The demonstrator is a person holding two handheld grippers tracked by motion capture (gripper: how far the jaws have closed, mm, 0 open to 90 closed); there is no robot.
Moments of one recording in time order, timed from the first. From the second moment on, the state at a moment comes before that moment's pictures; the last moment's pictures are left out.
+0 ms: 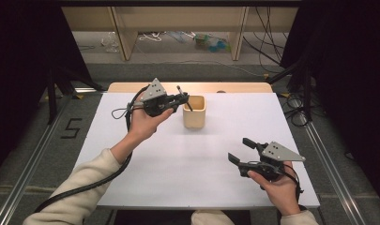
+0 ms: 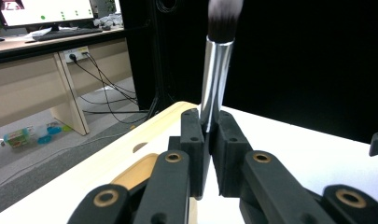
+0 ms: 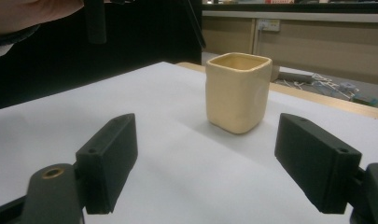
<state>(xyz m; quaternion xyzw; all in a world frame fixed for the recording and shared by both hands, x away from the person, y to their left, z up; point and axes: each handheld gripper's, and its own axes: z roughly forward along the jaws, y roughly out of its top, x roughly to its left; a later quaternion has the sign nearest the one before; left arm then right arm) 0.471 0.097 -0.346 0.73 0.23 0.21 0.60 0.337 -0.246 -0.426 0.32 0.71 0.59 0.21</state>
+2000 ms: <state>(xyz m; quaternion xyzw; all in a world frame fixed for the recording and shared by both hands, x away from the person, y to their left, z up) 0.493 0.089 -0.346 0.74 0.24 0.22 0.59 0.338 -0.247 -0.427 0.31 0.72 0.58 0.21</state>
